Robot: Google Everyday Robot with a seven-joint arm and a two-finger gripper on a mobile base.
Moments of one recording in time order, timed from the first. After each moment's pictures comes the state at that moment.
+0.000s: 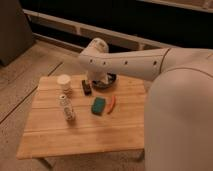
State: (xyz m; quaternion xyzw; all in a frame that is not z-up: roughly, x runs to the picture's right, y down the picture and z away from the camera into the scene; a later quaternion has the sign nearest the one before) arm -0.028 -0.053 0.785 -0.12 0.12 0.71 0.68
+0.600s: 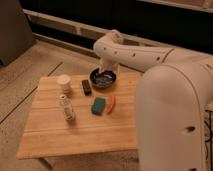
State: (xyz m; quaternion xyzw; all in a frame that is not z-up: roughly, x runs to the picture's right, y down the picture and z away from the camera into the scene) arm 0.039 -0.094 0.835 -0.10 0.15 0.77 0.62
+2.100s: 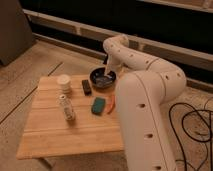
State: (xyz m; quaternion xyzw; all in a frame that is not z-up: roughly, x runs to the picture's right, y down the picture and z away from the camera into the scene) arm 0.069 -0.076 0.933 -0.15 0.24 0.83 0.48
